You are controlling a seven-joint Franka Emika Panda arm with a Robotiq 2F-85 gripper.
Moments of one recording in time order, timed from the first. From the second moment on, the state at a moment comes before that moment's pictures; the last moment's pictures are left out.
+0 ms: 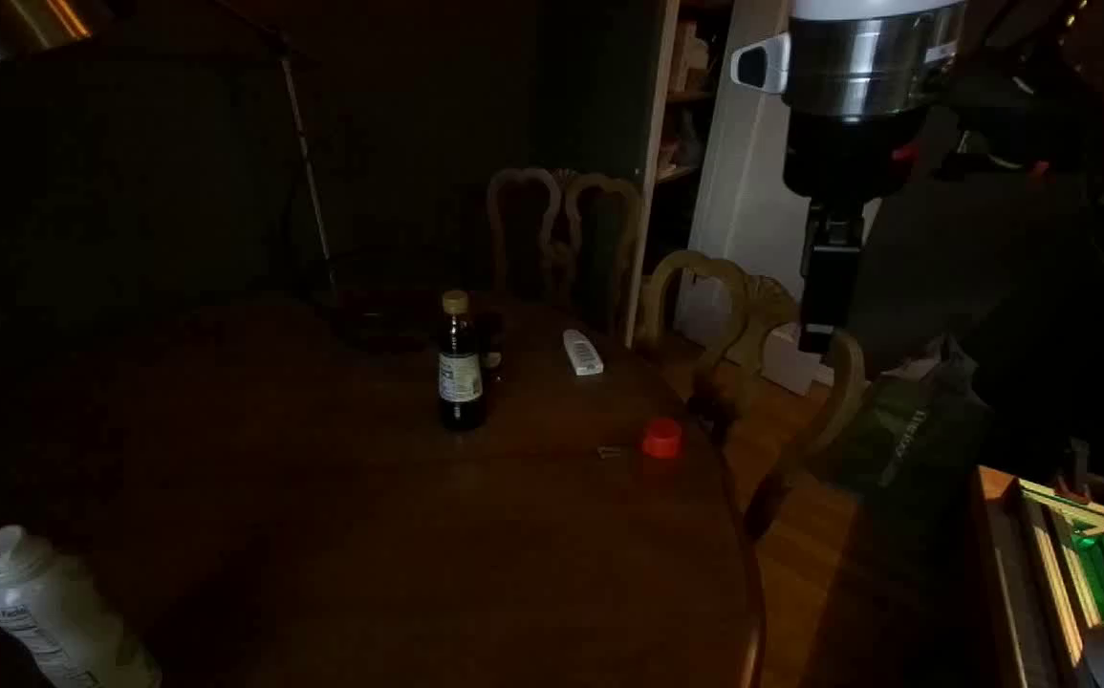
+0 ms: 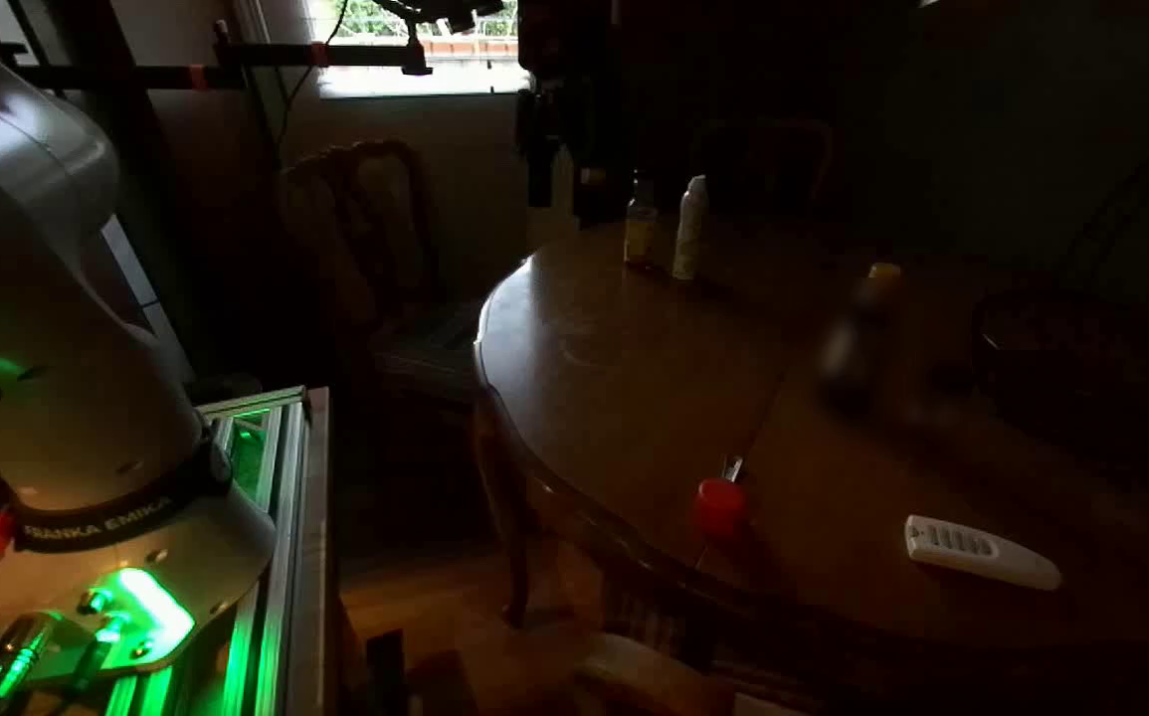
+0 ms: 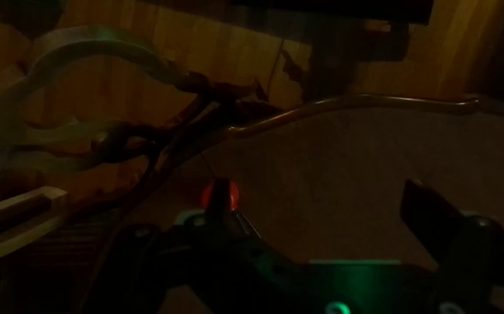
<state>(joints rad) 0.01 -0.45 0.18 -2.49 -0.15 1.91 0.10</state>
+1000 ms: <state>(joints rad) 0.01 -0.43 0.15 -2.46 -0.12 1.91 0.11</state>
